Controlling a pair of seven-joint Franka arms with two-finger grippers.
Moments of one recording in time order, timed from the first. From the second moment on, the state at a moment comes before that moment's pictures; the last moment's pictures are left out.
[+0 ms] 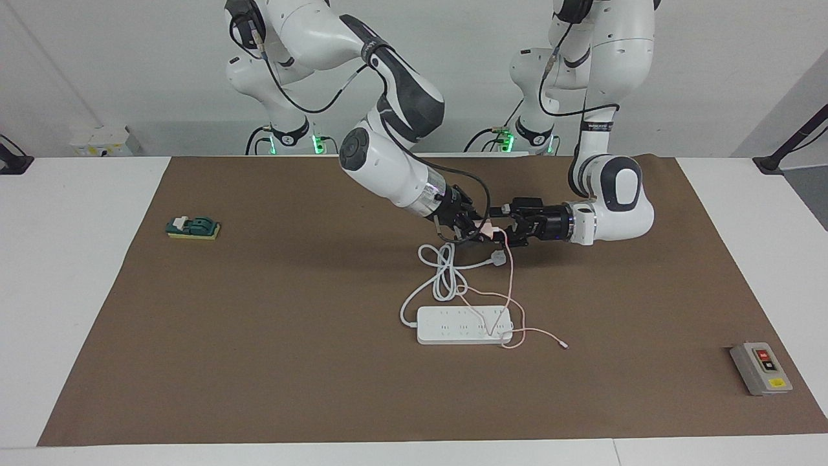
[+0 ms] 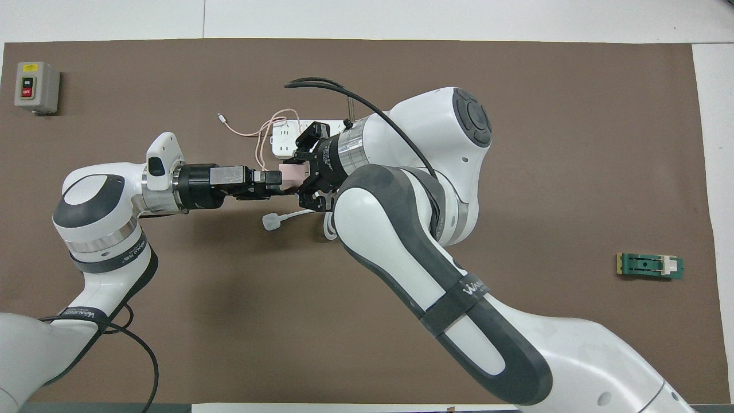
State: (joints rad) left arm -0.19 0.27 0.08 -2.09 -1.63 1.61 0.77; right arm 0.49 0.45 0.09 -1.51 0.80 2.23 1.67
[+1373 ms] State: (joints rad) left arm -0.21 0.27 0.09 -2.09 -1.63 1.62 0.78; right arm 0.49 0.45 0.09 -1.50 0.80 2.22 1.68
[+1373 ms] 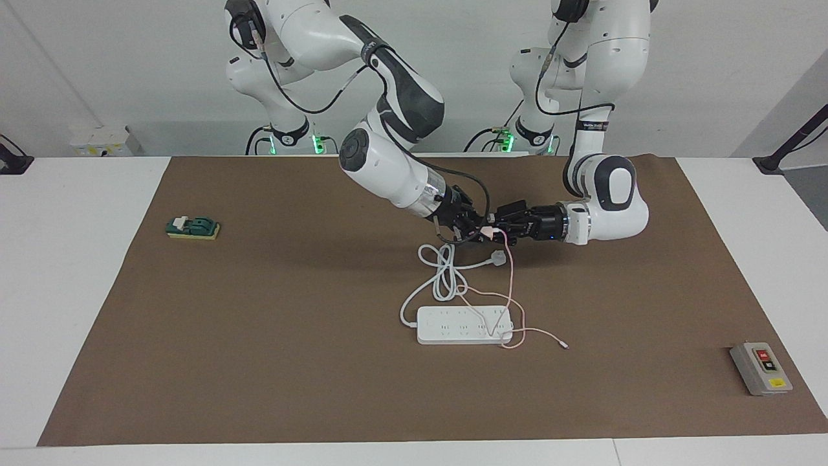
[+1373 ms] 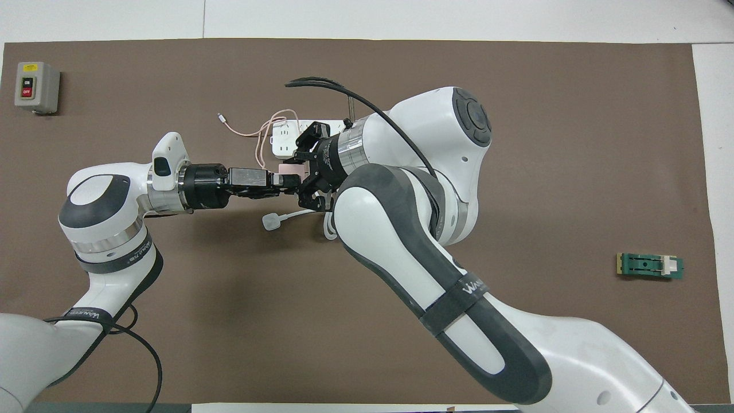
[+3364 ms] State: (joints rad) left arm -0.09 0.49 0.10 -1.35 -0.09 2.22 1.03; right arm 0.09 0.30 0.07 -1.41 0.48 1.72 1.16
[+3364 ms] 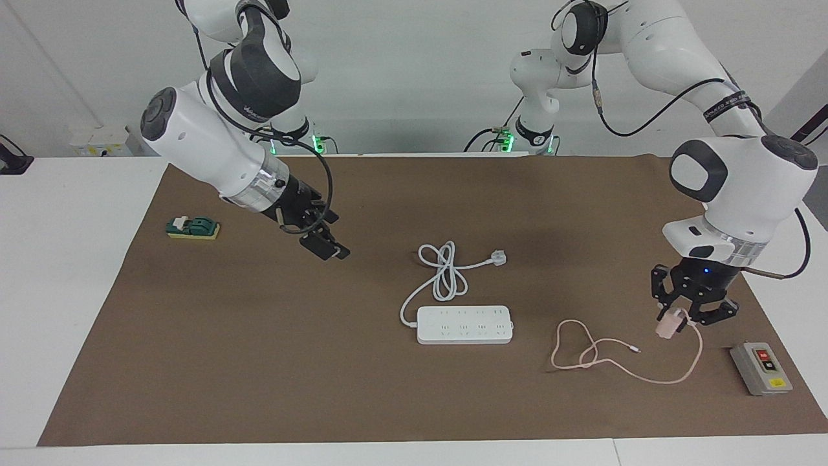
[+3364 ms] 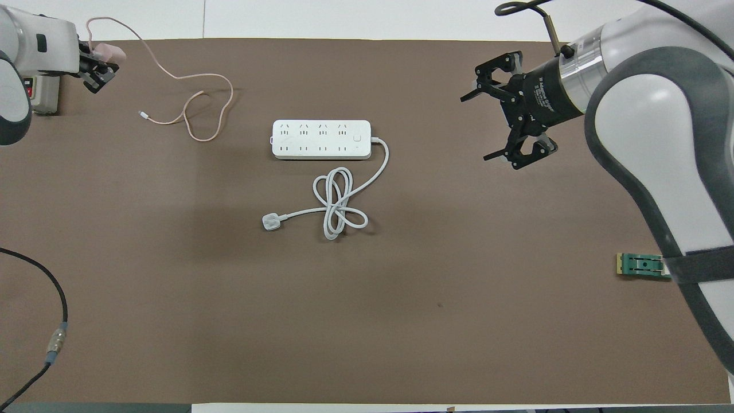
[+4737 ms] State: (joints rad) left arm -0.43 0.50 0.06 -1.60 -0.09 2.26 0.84; right arm -0.02 -0.06 0.07 -1.71 0.01 1.56 -0.04
